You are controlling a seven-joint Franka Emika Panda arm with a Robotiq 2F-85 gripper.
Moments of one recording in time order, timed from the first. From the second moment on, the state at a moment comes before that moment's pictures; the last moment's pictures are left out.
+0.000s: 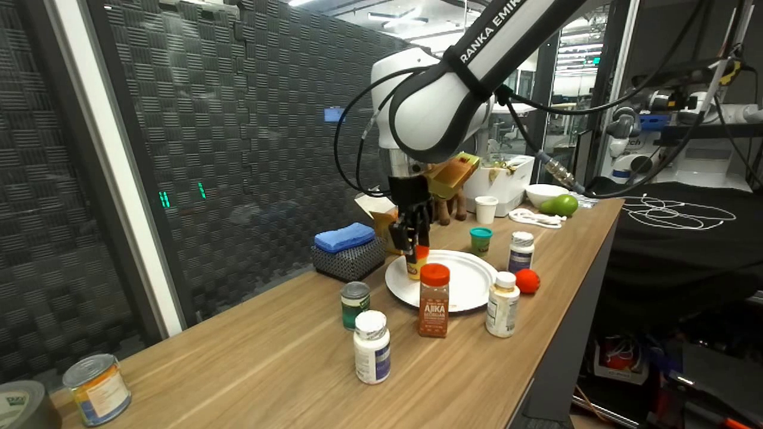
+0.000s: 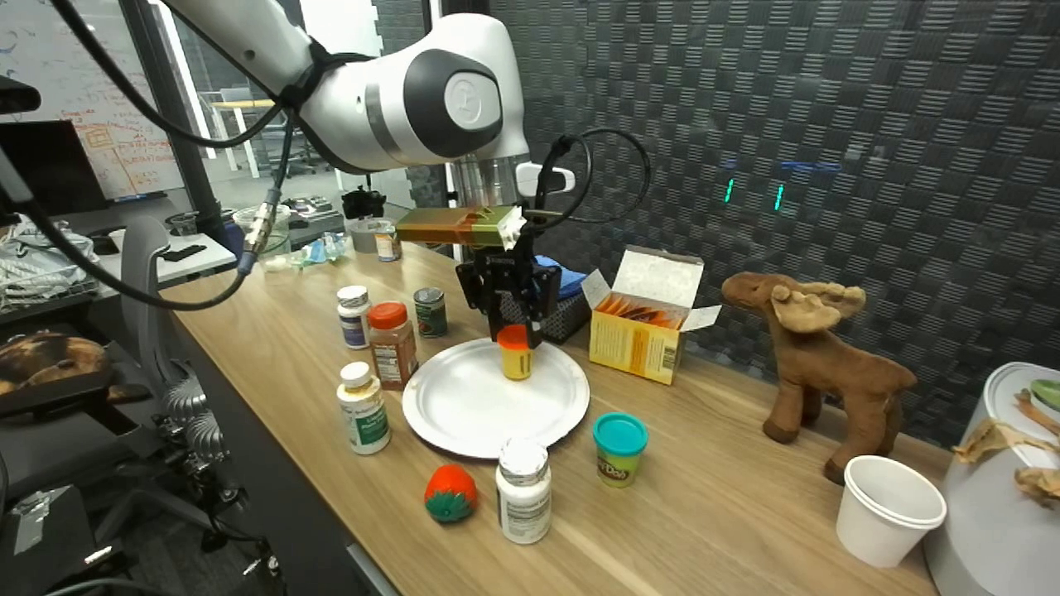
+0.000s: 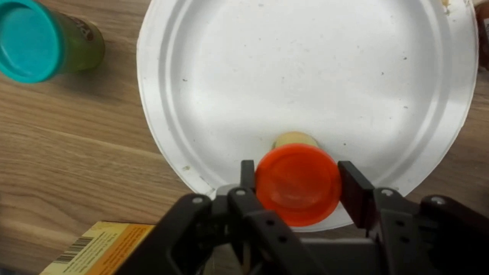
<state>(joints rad) 0.05 0.43 -0.02 -1.88 -0.24 2.30 -0.01</state>
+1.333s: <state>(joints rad) -0.12 0.36 -0.13 -1.96 -0.20 2.40 -0.05</state>
